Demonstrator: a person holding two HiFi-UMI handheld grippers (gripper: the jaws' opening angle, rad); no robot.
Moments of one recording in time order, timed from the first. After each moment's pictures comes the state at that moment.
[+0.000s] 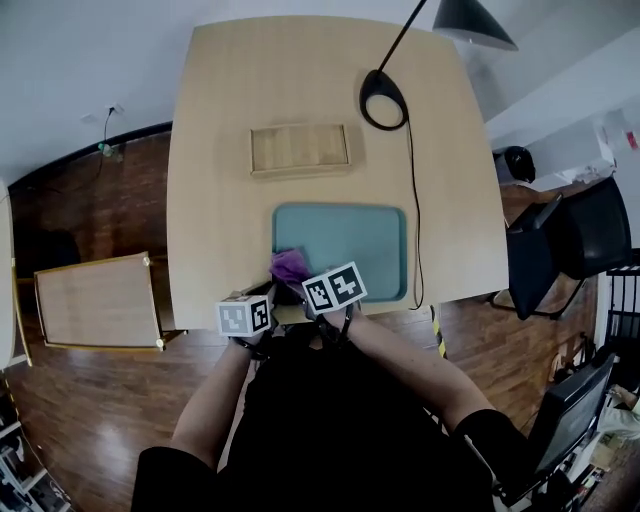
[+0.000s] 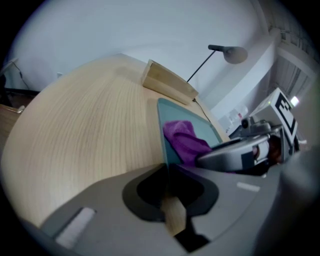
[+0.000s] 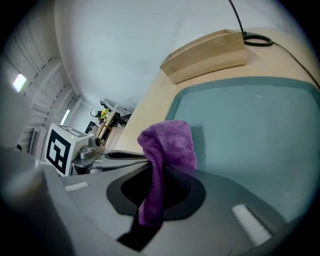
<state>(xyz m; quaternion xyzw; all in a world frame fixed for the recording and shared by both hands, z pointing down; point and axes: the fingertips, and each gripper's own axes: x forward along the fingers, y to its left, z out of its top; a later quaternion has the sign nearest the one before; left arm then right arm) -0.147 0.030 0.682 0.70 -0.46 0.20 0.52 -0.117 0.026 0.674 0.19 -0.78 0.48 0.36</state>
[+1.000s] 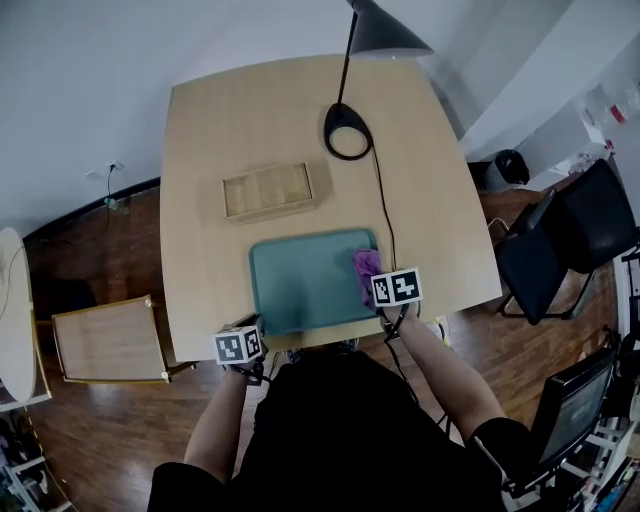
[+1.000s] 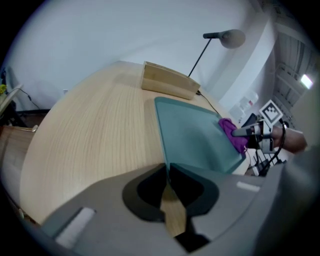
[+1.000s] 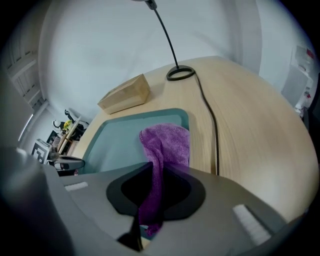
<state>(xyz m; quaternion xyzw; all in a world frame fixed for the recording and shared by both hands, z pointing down) -0.151 0.030 0.686 0.67 -0.51 0.26 0.47 0.125 -0.072 0.688 0.40 -0.72 0.43 0.36</state>
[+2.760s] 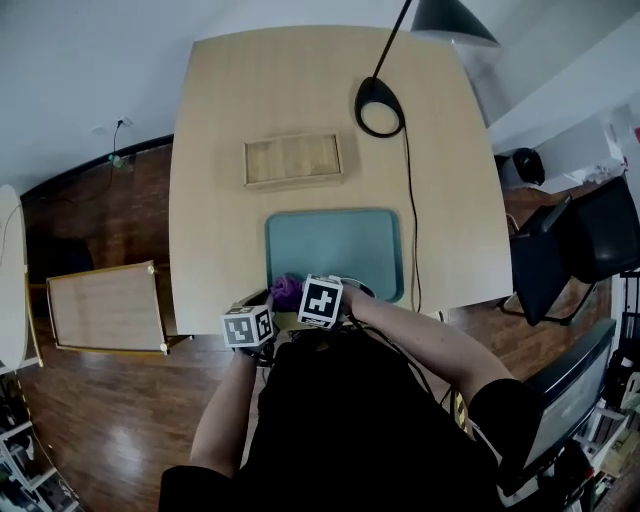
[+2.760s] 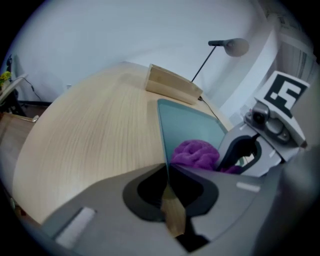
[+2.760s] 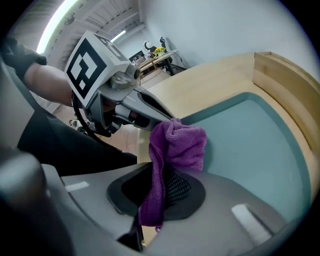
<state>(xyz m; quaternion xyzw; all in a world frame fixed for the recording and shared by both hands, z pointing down) -0.157 0.030 0.680 0.66 -0.53 0.23 0.48 -0.091 0.068 0.681 -0.12 -0.80 0.17 0.56</state>
